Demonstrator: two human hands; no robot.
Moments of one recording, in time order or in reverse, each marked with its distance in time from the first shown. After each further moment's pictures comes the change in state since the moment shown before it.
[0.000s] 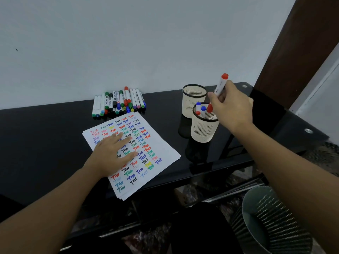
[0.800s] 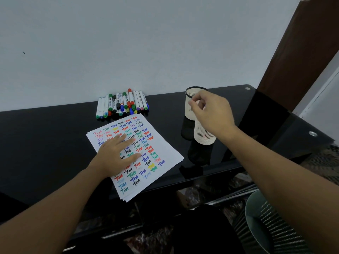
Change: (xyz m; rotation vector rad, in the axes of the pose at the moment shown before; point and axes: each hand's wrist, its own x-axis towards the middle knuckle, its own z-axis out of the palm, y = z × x) left_hand -0.002 0.004 -0.007 -0.090 -0.006 0.002; right_hand -0.009 -0.034 0.026 0.153 -0.134 -0.136
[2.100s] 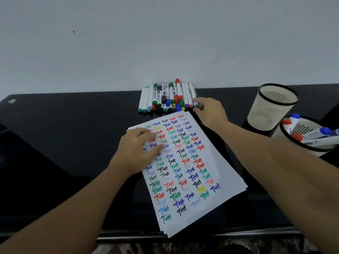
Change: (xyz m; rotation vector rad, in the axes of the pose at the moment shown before) left_hand 0.019 -0.060 -0.013 -0.035 0.351 -0.077; right_hand 0.103 -0.010 0.246 0.034 -0.376 -0.011
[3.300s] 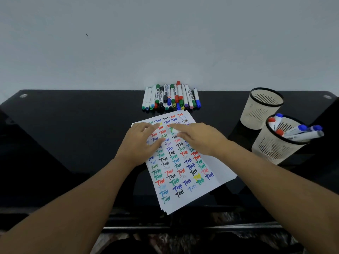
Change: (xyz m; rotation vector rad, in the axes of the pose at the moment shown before) left_hand -0.010 0.010 -0.005 0.073 0.066 0.103; right_hand -0.109 -0.053 -0.033 -0.312 -0.429 -0.361
